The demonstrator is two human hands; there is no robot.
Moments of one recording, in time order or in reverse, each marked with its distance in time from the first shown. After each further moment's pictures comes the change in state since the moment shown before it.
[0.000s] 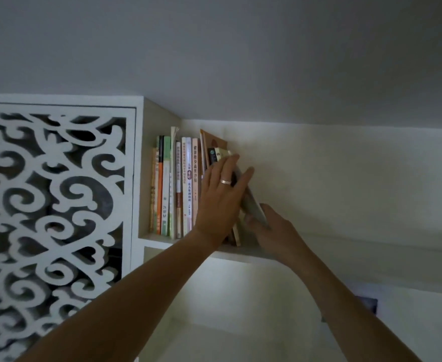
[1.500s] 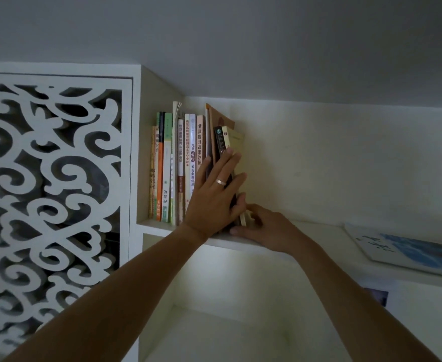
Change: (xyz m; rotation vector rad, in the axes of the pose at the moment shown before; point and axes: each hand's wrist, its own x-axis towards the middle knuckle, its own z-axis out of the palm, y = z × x) left_hand -0.036 -0.037 0.035 -0.051 0.048 0.138; right_hand 0.053 0.050 0.031 -0.178 -0.232 -0.018
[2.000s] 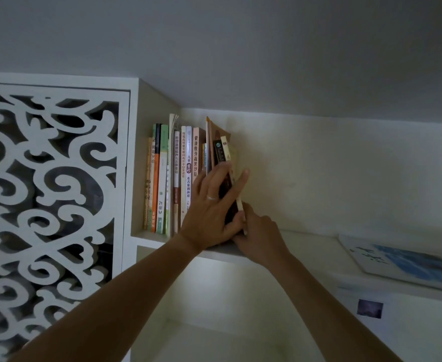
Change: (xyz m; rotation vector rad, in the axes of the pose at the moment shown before) left_hand 0.003 -0.001 0.003 -0.122 0.032 -0.026; right_hand -0.008 -0.035 0.013 -0.192 0.281 -0.122
